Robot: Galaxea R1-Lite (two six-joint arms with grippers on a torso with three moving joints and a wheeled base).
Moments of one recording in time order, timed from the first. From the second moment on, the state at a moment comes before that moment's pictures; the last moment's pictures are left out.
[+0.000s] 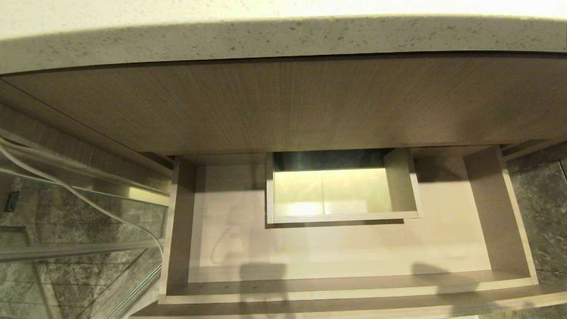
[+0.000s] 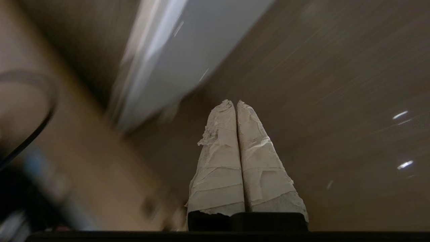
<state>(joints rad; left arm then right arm) 0.00 0.00 0.00 -0.23 0.00 -0.01 -0.34 0.84 -1.26 1.34 -0.83 -0.65</state>
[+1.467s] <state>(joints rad) 0.00 0.00 0.00 -0.23 0.00 -0.01 -0.71 1.67 -1.05 1.09 -0.32 0.00</state>
